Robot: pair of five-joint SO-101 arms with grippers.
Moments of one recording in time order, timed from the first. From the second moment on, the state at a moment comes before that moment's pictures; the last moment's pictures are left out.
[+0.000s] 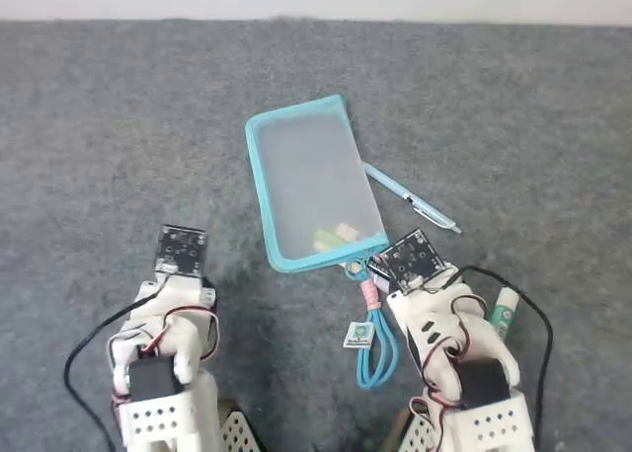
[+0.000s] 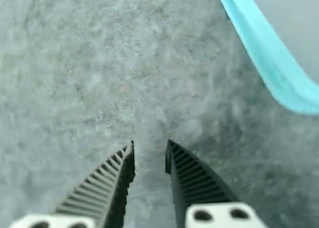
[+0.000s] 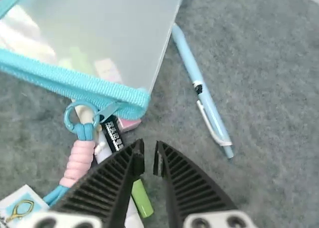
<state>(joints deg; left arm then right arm) -16.6 -102.8 97.1 70.5 -15.1 -16.6 -103.1 91.3 57.7 21.3</state>
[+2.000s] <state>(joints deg) -16.6 -102.8 97.1 70.5 -18.4 -32.9 -16.2 52.7 48.5 10.5</state>
